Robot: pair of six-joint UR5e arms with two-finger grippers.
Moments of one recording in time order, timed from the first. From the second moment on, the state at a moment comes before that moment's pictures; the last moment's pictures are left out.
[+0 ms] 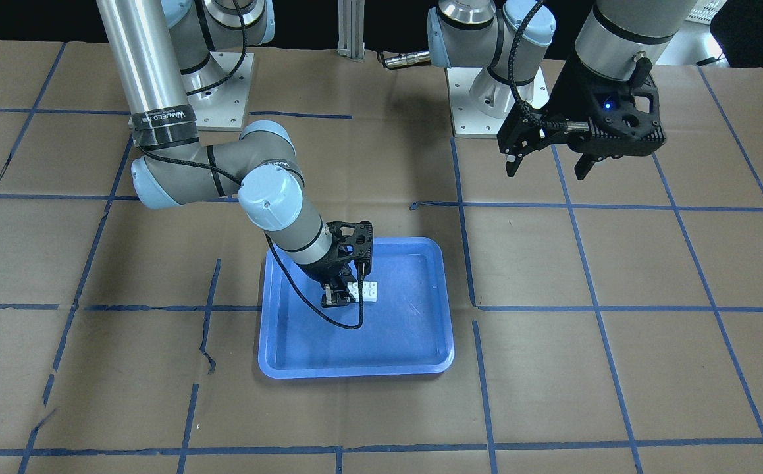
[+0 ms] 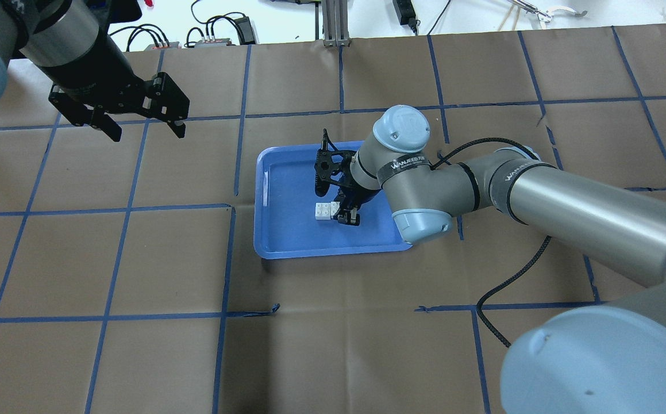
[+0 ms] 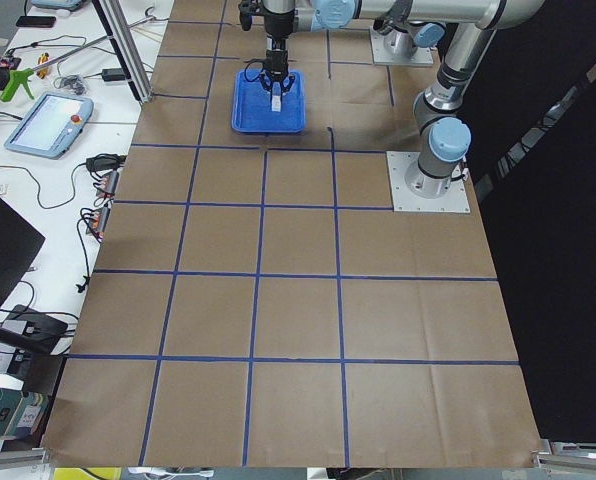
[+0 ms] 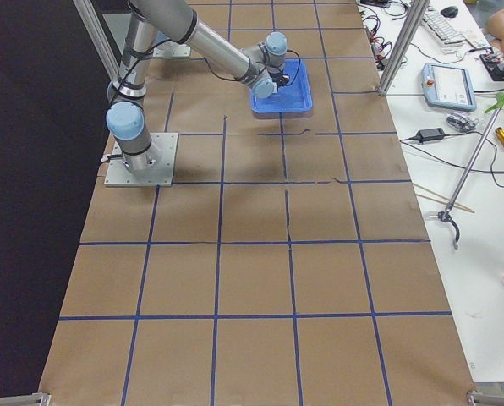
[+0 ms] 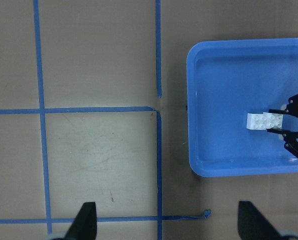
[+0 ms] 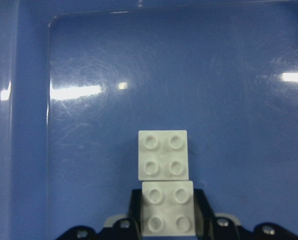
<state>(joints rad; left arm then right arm) -1.53 -1.56 -1.57 -1.56 1.54 0.05 1.85 -1.07 1.88 -2.52 -1.24 -1.23</state>
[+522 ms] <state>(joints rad) -1.53 -1.57 -1.56 -1.56 1.56 0.05 1.85 -1.07 1.88 -2.52 -1.24 -1.22</state>
